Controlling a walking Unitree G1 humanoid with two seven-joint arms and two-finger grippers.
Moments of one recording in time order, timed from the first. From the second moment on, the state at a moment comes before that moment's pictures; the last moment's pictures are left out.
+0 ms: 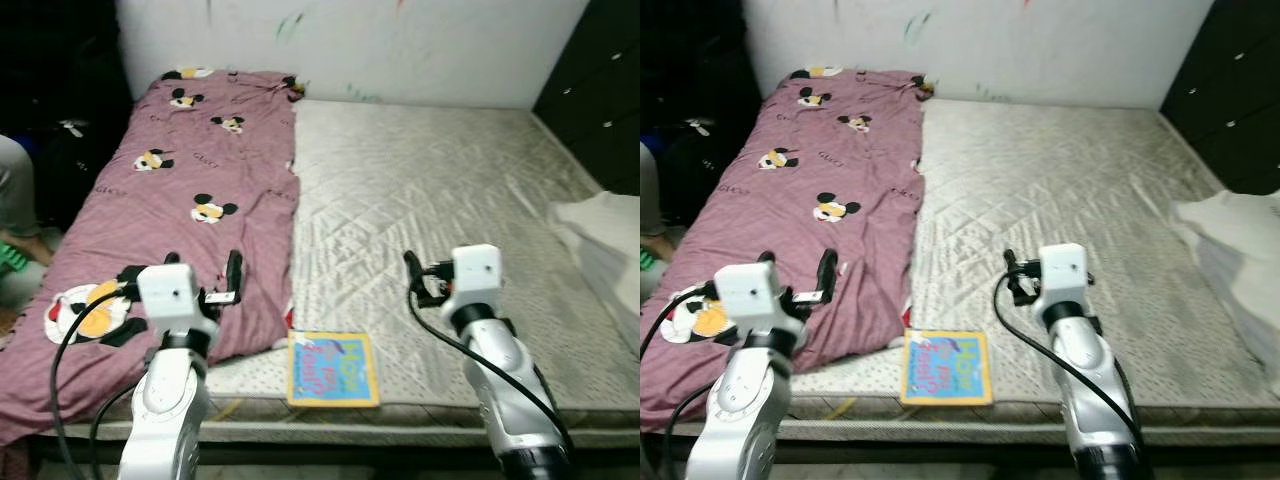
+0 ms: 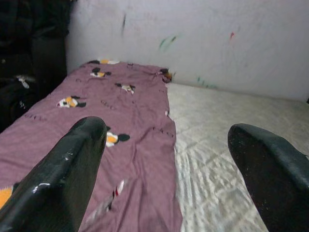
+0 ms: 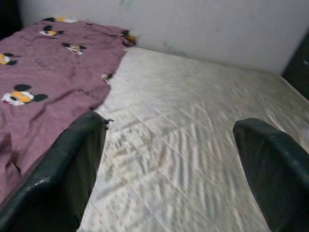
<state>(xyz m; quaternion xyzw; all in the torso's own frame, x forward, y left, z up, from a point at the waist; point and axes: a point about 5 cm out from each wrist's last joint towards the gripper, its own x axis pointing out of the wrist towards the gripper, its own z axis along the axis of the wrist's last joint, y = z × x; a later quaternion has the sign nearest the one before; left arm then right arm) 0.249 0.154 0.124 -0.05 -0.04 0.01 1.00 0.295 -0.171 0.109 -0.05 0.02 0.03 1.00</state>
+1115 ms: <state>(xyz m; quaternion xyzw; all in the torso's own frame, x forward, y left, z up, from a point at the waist) 0.244 0.176 0.128 -0.03 -0.02 0.04 1.00 0.284 -0.170 0.117 -0.01 0.03 0.02 1.00</state>
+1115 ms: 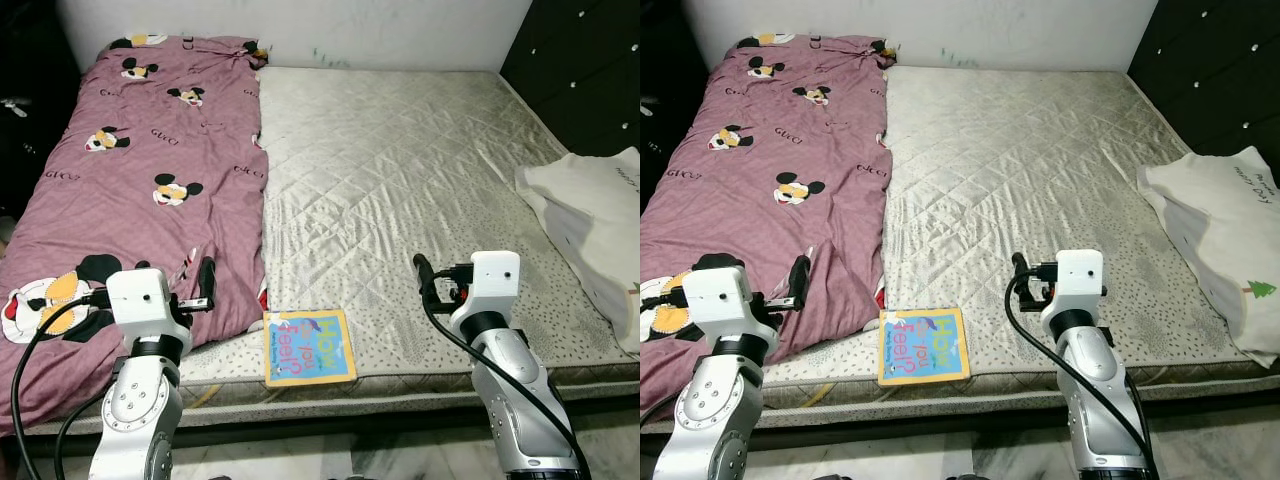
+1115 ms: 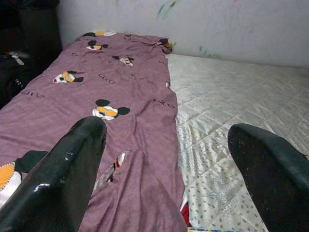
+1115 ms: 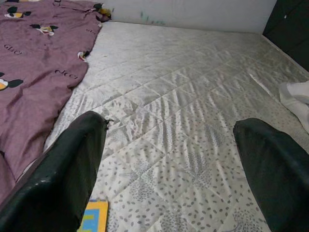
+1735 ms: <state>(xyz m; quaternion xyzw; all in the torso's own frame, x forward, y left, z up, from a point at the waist) 0.247 0.174 0.133 -0.03 -0.03 0.04 1.00 0.285 -0.168 0.119 -0.01 0.03 0.04 1.00</state>
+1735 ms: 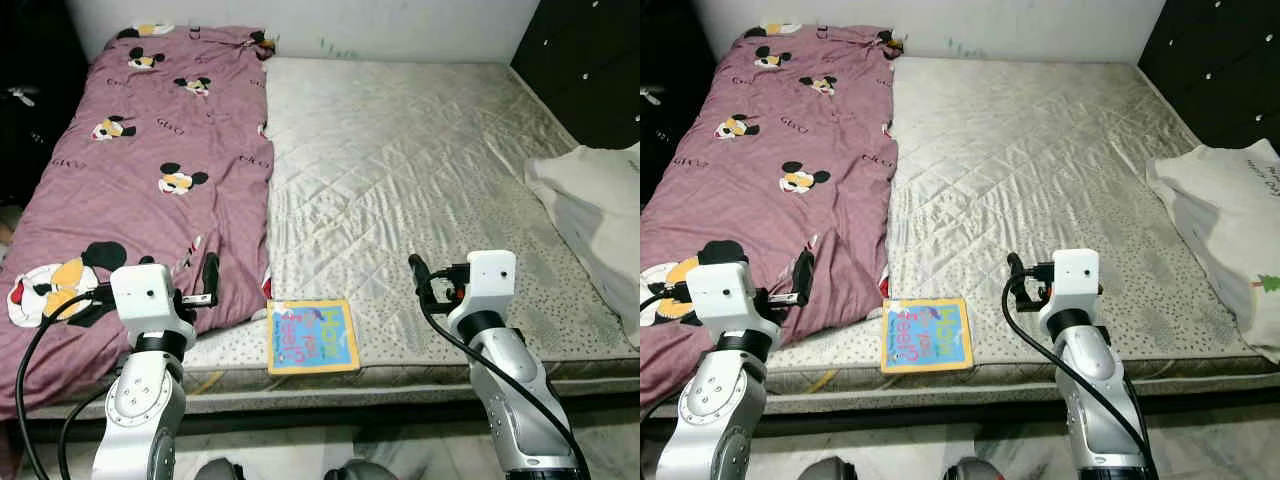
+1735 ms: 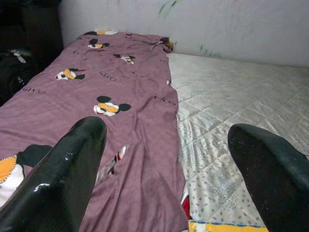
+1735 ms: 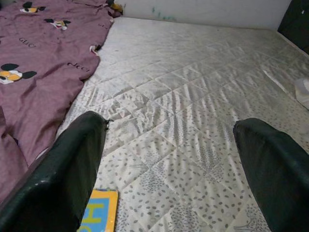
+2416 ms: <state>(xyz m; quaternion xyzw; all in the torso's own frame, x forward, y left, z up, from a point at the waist) 0.251 0.170 0.128 -0.03 -0.02 0.04 1.00 0.289 -0.169 0.120 -0.02 0.03 0.05 1.00</state>
